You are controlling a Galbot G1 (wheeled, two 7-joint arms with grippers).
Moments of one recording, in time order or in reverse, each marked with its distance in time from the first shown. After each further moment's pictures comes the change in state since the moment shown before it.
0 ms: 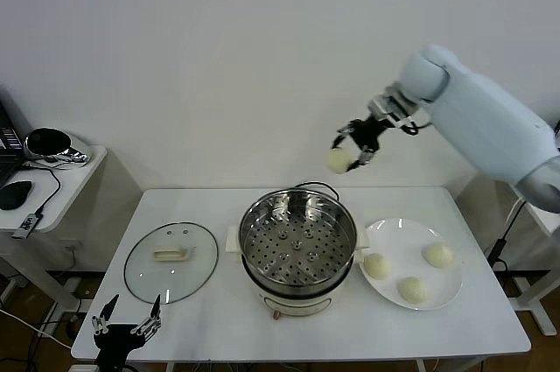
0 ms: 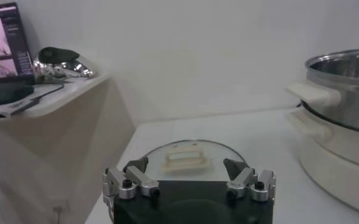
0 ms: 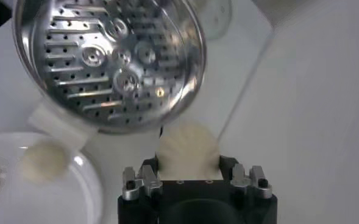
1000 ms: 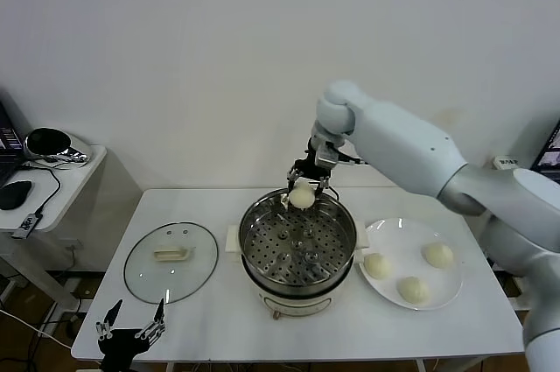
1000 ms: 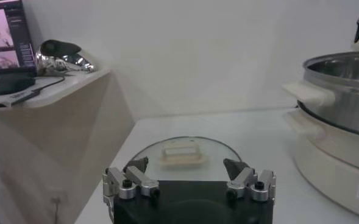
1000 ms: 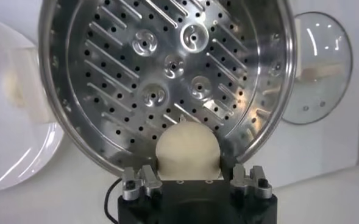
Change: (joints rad) left arm 0.013 -0.031 0.014 0.003 0.004 -0.002 -0.005; right arm -0.109 0.201 -0.039 -0.059 -0.342 0.300 0.043
